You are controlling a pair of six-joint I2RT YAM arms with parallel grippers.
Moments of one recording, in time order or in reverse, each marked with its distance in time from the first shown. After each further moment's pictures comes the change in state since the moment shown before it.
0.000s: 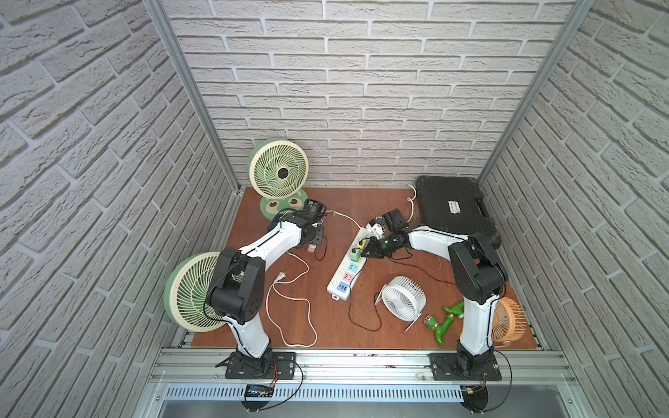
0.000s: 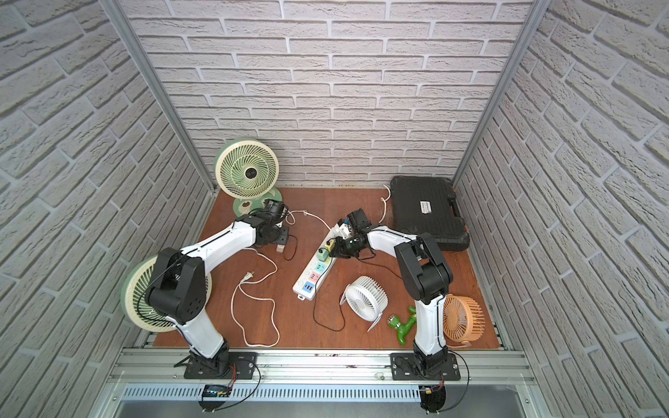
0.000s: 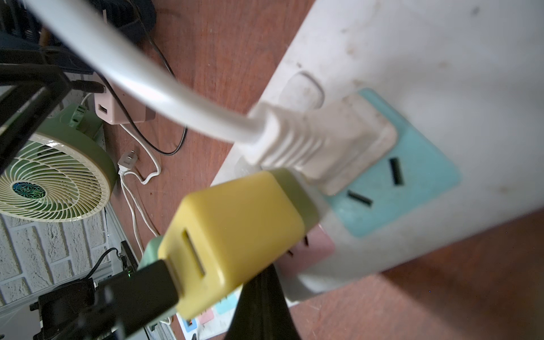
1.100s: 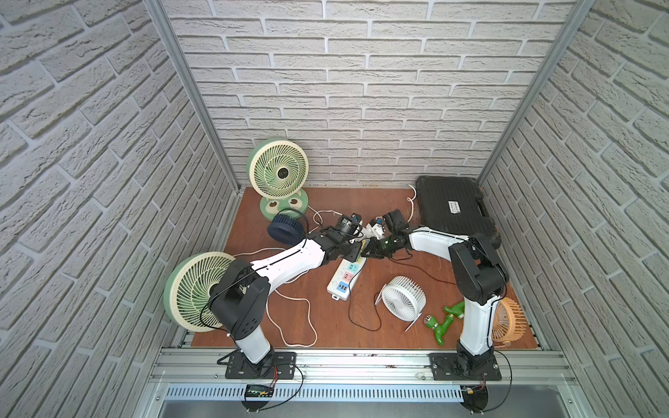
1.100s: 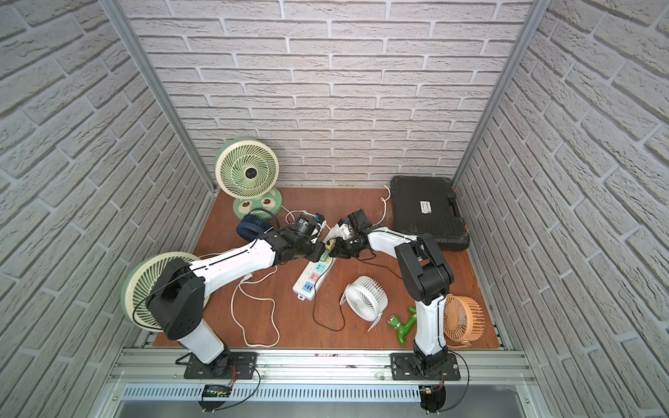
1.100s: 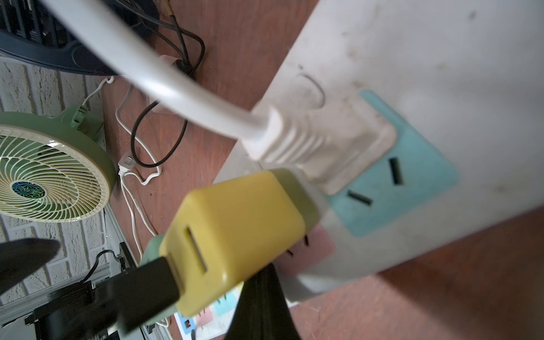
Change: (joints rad) left arm -0.321 -0.060 -0.082 0.165 0.115 0.003; right arm 0.000 -0.010 -0.020 0.028 0.003 0.002
